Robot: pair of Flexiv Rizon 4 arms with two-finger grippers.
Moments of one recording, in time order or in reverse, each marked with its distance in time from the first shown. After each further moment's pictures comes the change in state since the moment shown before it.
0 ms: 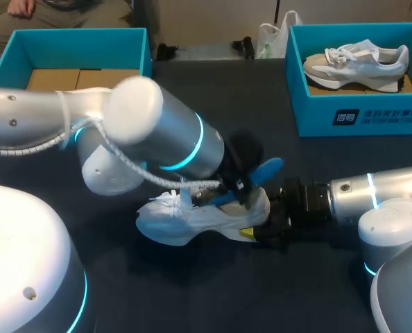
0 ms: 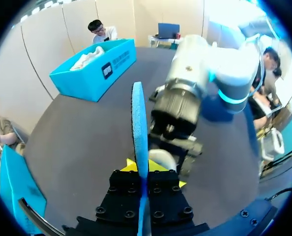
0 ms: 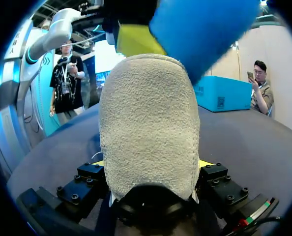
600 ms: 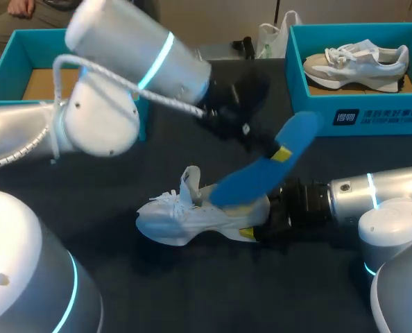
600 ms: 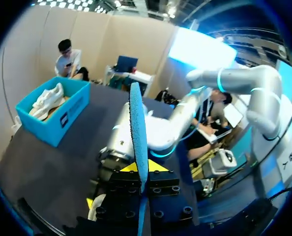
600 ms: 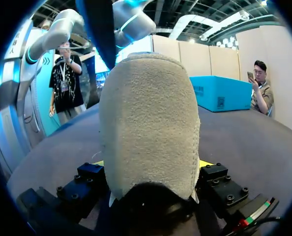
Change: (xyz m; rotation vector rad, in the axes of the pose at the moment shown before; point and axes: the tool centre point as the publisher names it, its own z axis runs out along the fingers) left arm 0.065 -0.115 -0.121 0.248 0.502 0.009; right arm 0.000 0.000 0.000 0.000 0.000 0.000
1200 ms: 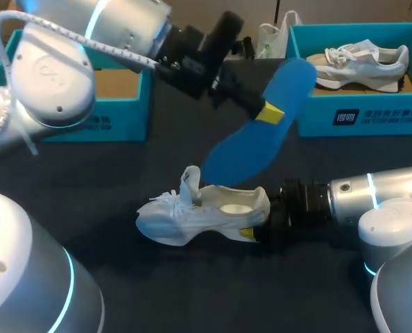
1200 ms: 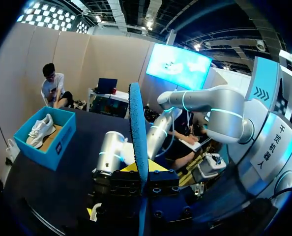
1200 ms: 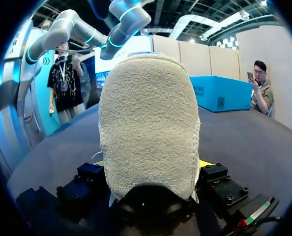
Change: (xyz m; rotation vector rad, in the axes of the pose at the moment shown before) left arm 0.047 -0.047 -0.082 0.108 0.095 0.098; right arm 0.000 0.000 0.000 0.000 0.000 0.000
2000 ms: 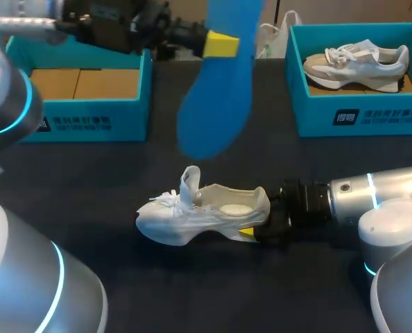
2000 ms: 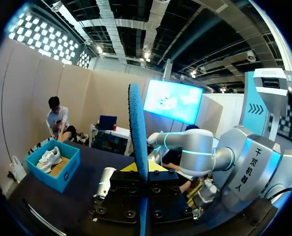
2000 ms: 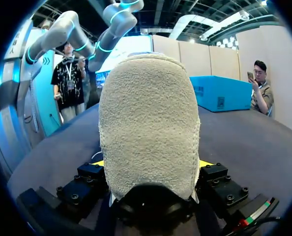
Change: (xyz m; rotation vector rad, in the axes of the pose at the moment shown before) left arm 0.075 -0.072 -0.115 0.311 -0.023 0.040; right arm 0.000 0.000 0.000 0.000 0.000 0.000
